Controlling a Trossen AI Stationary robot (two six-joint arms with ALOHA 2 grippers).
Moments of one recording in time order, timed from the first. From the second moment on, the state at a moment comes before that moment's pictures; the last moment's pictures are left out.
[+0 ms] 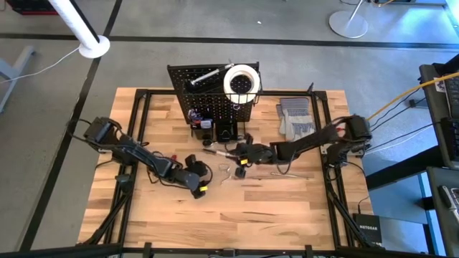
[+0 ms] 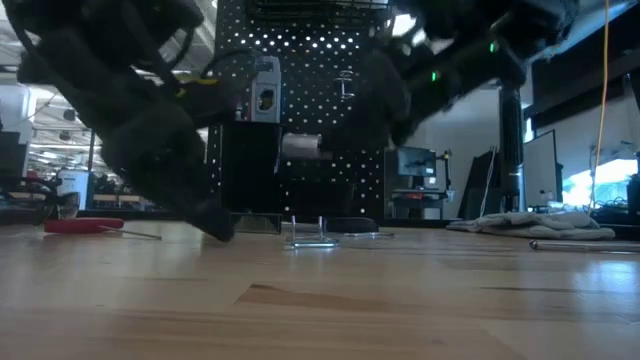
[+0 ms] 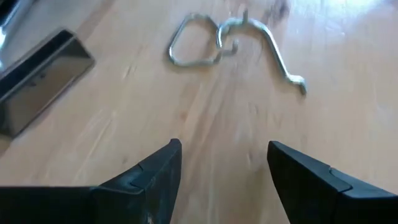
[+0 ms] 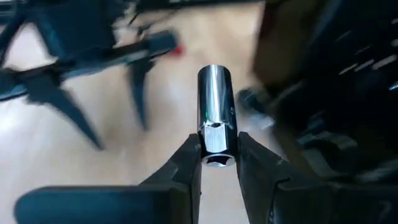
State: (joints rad) left arm -0.38 1.69 0.65 0.13 -0.45 -0.57; right arm 0.12 1.73 0.83 0.41 0.28 0.18
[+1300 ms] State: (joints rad) left arm -0.30 1.55 0.65 0.04 -0.44 -0.50; right arm 0.07 1.66 0.84 0.37 0.00 0.13
